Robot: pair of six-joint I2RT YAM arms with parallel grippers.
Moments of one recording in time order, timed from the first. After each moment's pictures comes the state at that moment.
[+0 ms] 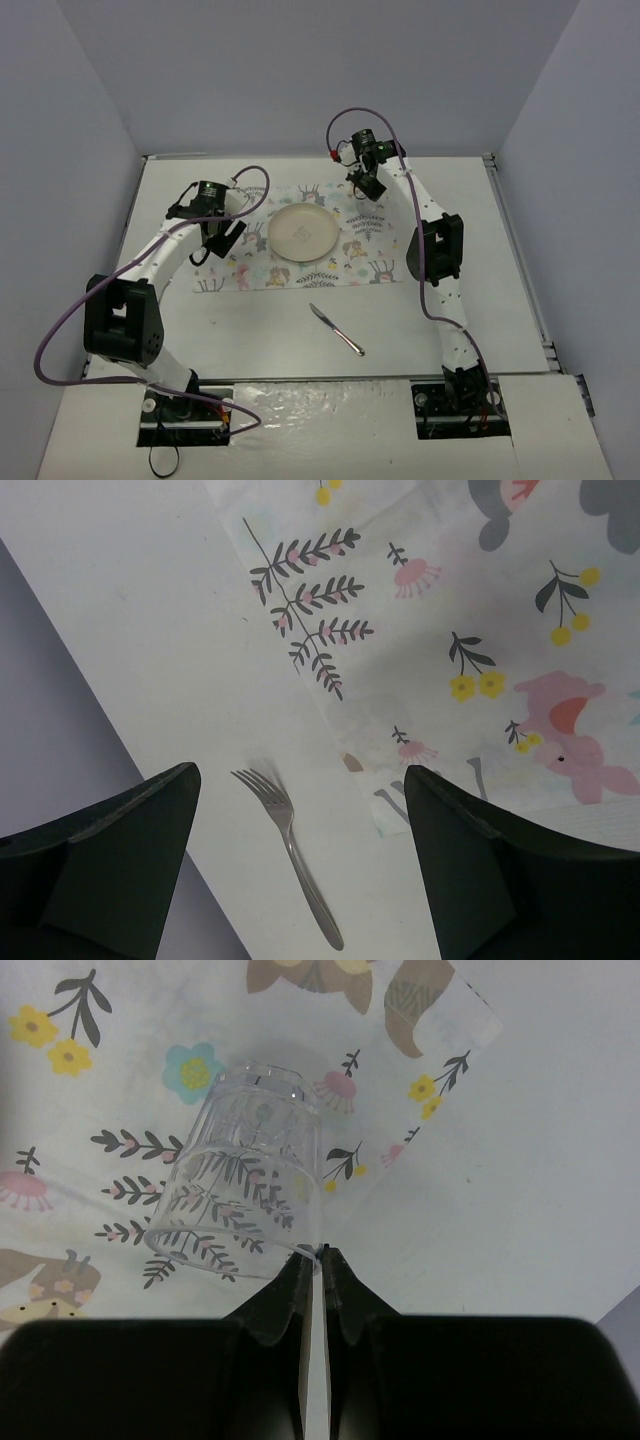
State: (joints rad) left arm -0.20 1.57 1.20 -0.62 -0.25 0.43; right arm 0.36 2.49 2.45 -1.09 0.15 -0.45
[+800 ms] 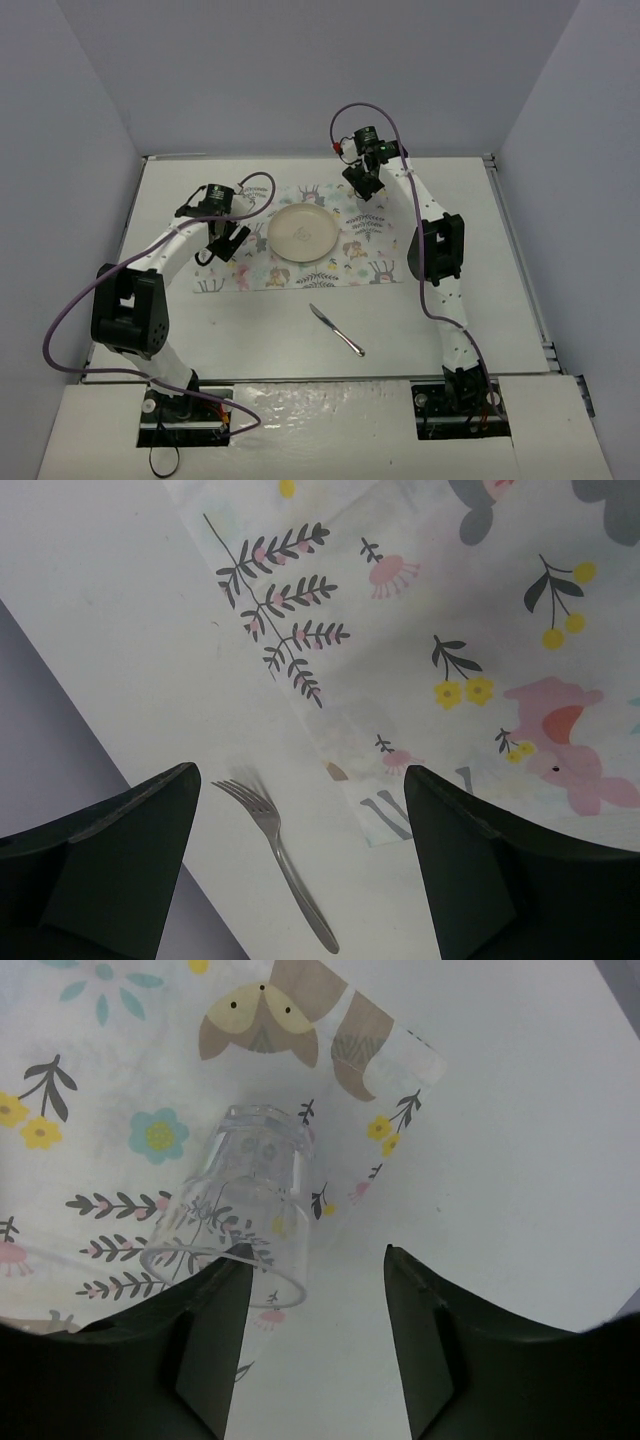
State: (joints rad) left arm -0.22 1.64 1.20 -0.61 -0.26 0.43; right arm 0.35 2.50 2.44 -0.99 0.16 -0.42
